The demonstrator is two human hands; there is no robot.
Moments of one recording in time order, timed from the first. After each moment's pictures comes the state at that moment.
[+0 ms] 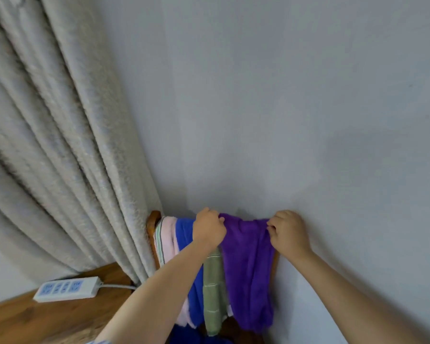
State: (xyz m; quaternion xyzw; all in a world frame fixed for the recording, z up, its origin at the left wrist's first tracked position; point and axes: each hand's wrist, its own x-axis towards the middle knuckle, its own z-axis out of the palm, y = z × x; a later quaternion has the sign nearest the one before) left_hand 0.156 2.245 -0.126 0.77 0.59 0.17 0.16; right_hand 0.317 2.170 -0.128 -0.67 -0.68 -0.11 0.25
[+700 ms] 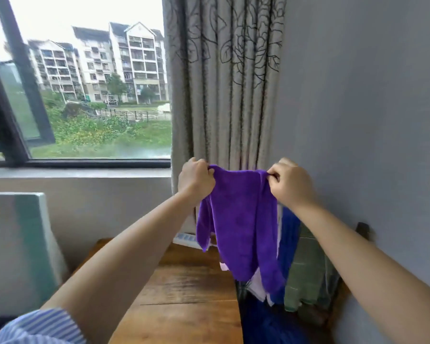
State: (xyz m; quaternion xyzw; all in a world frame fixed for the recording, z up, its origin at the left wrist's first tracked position) left_hand -0.164 2.039 0.045 0.65 0.67 0.35 -0.01; right_hand 0.030 2.027 0.036 -0.52 -0.72 -0.12 0.44
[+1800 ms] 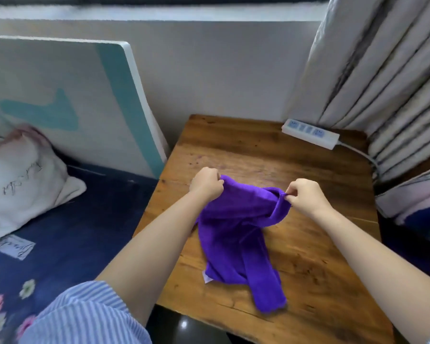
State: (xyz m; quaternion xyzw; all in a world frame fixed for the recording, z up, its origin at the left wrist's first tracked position) left_hand -0.464 2.016 -0.239 0.50 0.83 0.05 0.23; right_hand -0.255 2.075 -0.270 -0.57 -0.78 0.27 0.05
